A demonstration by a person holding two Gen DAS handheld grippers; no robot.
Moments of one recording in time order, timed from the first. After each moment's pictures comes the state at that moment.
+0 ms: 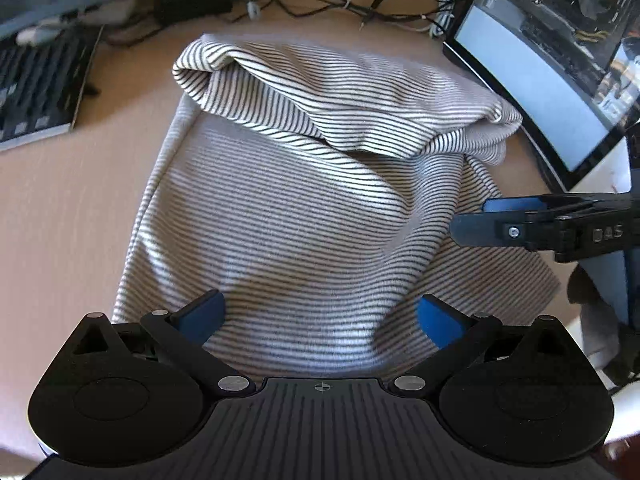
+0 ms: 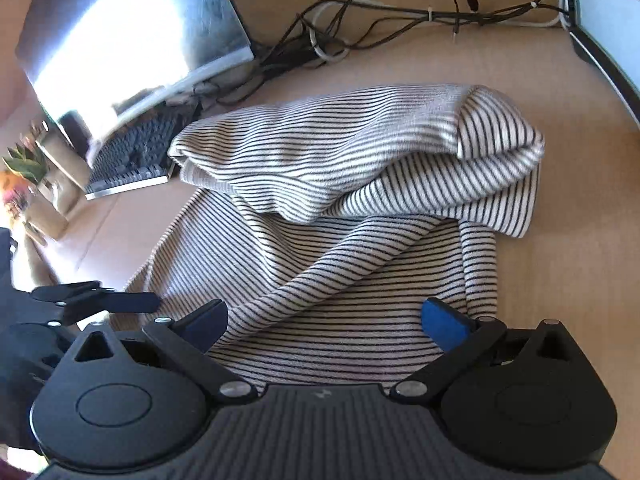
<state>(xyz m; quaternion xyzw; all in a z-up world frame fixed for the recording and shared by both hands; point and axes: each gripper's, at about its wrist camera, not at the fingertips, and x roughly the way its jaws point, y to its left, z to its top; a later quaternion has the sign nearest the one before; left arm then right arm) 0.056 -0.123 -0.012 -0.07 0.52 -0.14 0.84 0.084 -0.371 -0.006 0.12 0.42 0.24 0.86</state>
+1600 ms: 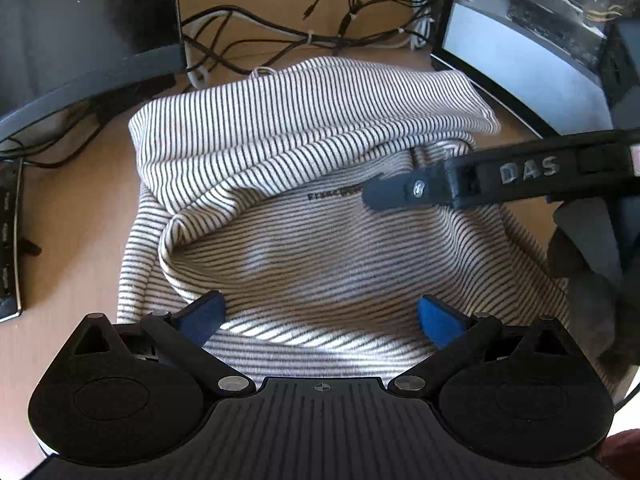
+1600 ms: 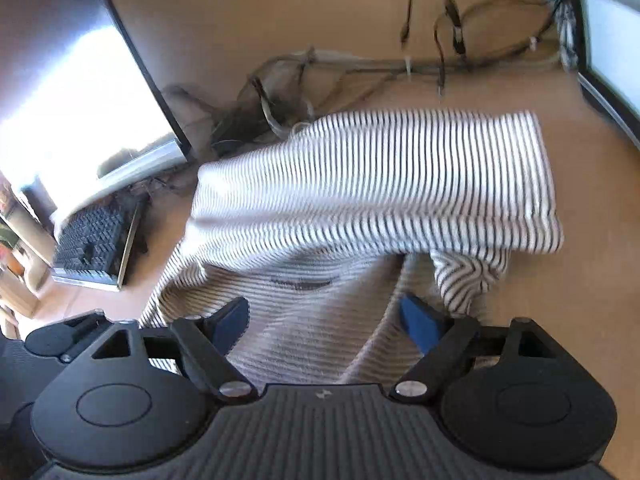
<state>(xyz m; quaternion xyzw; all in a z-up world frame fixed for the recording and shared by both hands) 0.159 -0.166 -0.044 0.05 0.45 -0.15 0.88 0.179 -0.409 -0.035 0.15 0.40 0.18 0.89</state>
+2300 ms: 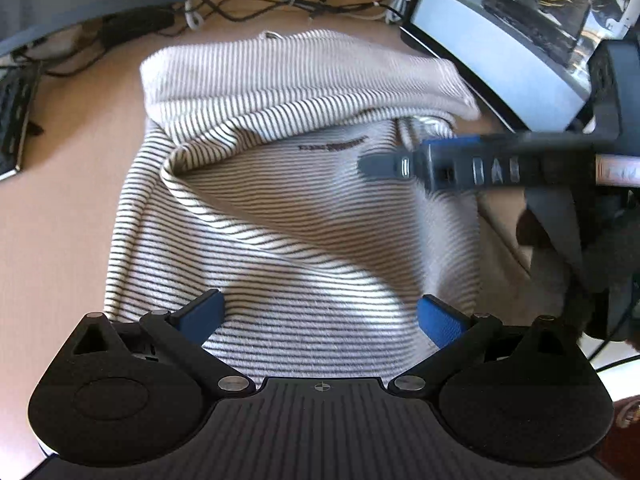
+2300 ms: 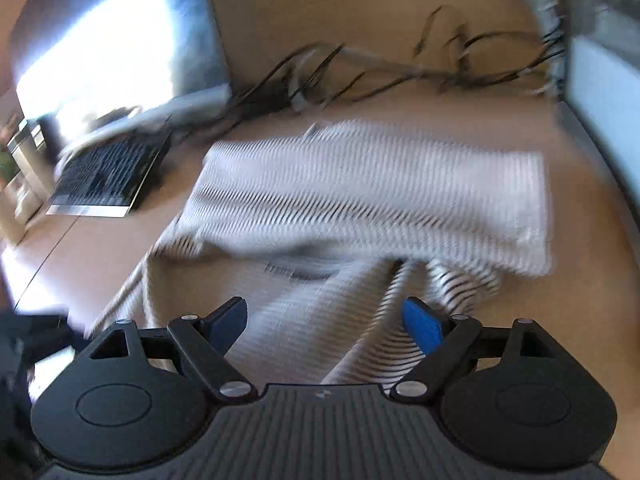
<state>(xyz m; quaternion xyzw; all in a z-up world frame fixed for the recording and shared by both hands) 0.072 -0.163 -0.033 -0.01 0.50 -0.18 0.85 0.104 -0.393 -0.003 0.05 0.36 0.13 0.92</state>
